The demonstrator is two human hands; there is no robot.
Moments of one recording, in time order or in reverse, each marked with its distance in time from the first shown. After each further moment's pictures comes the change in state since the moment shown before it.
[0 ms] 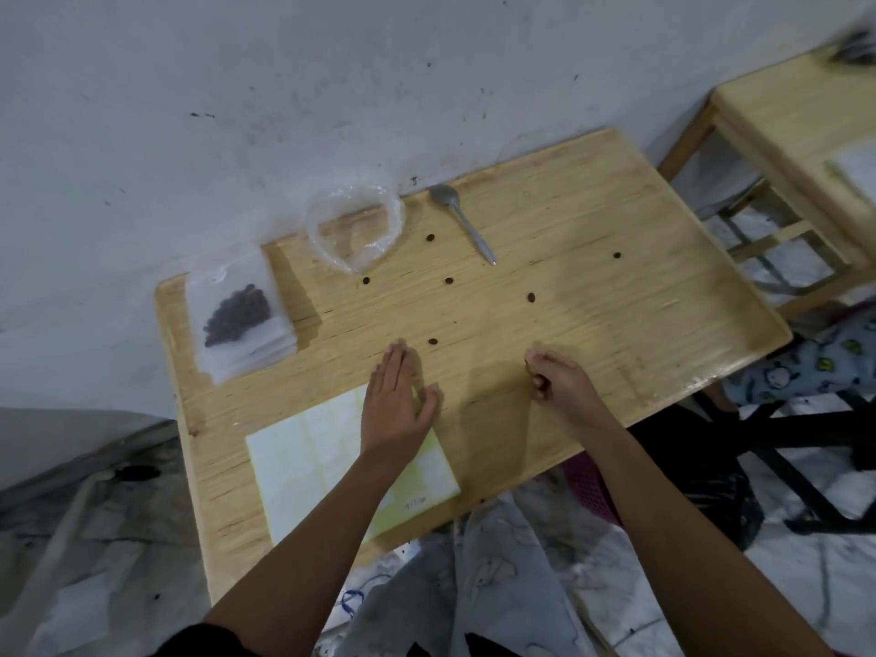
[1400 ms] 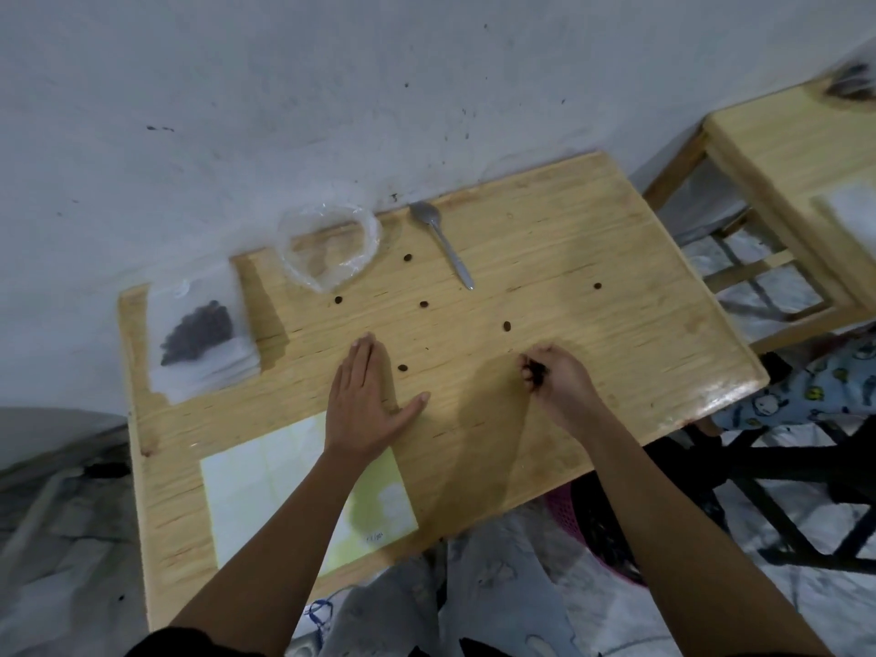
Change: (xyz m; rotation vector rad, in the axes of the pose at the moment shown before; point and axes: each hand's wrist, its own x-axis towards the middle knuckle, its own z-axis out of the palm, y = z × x) left_hand 0.039 0.009 -0.007 0.140 0.020 -0.089; right_hand 0.050 -0.043 -0.023 0.108 0.087 0.075
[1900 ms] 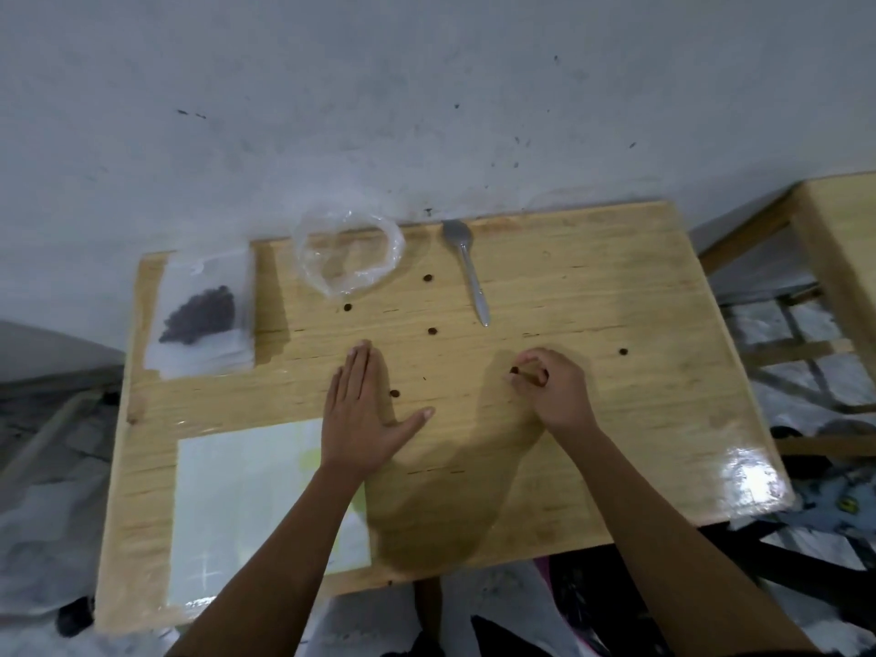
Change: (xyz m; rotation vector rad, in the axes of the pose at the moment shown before) left_hand 0.012 0.027 0.008 0.025 0.034 -0.216; right_hand 0.060 -0.031 -0.001 -0.995 -0.118 -0.557
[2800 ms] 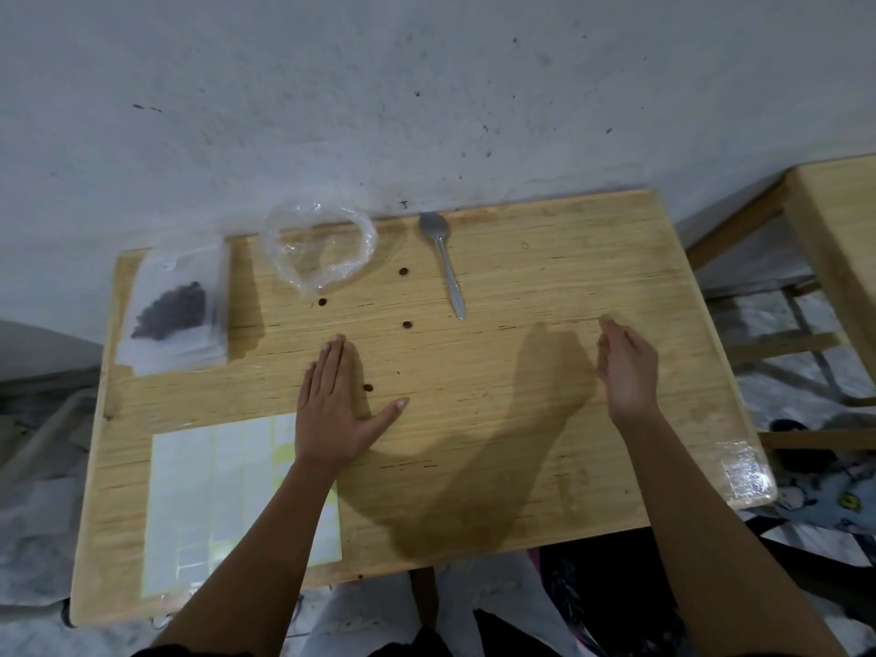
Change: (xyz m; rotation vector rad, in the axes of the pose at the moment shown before) left_hand -0.001 0.006 0.005 0.027 0.044 -0.035; right_hand 0.020 0.032 -0.074 0.717 0.312 0.444
